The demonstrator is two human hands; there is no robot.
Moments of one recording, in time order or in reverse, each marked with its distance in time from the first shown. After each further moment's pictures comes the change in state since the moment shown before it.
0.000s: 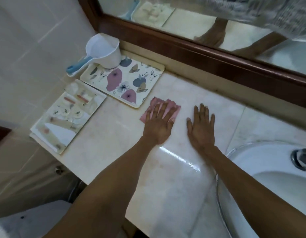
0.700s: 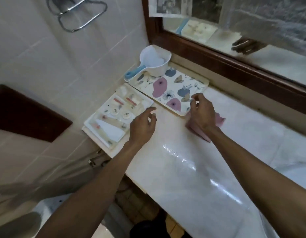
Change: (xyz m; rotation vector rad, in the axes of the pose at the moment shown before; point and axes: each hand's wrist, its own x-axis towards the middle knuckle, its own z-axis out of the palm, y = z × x) left_hand -0.084 -0.161 -0.173 -0.418 0.265 -0.397; right_hand 0.057 -0.218 -0.056 0.530 0.093 -0.027
